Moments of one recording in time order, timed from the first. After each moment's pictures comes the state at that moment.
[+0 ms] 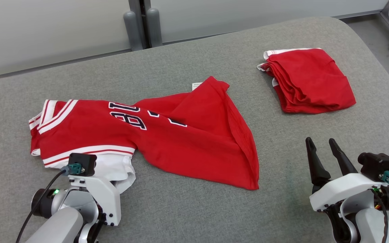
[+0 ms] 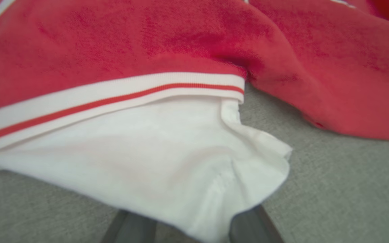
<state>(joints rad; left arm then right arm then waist) -0.38 0.41 -0.71 0.41 -0.76 0.20 0.16 -0.22 -0.09 0.08 0.34 0.37 0.13 -0.02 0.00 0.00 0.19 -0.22</state>
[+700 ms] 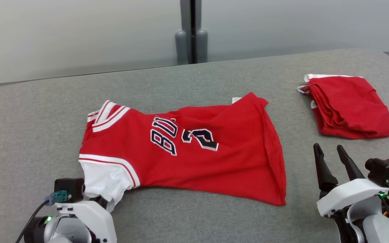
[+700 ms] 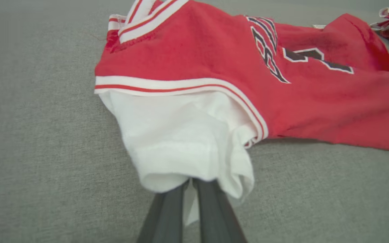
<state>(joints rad) -0.20 0.48 -0.65 0.17 -0.81 0.30 0.12 -0.19 -0.10 0.05 0.34 0.37 0.13 -0.02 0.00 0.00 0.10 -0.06</state>
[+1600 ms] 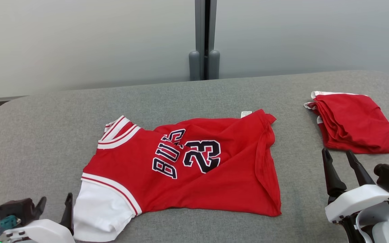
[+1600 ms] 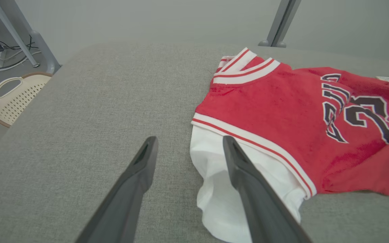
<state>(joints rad) 0.00 0.61 -0.51 0.07 -0.86 0.42 -0.01 -0.13 -0.12 0.02 0.28 0.34 0.13 0.01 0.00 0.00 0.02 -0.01</state>
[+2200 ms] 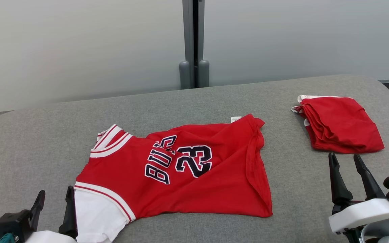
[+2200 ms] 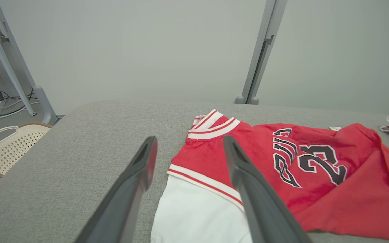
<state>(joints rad) 0.08 0.59 -0.46 -0.09 -0.81 0.49 -0.18 -0.04 -0.09 -0.01 0.14 0.32 0.13 -0.03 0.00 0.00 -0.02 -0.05</state>
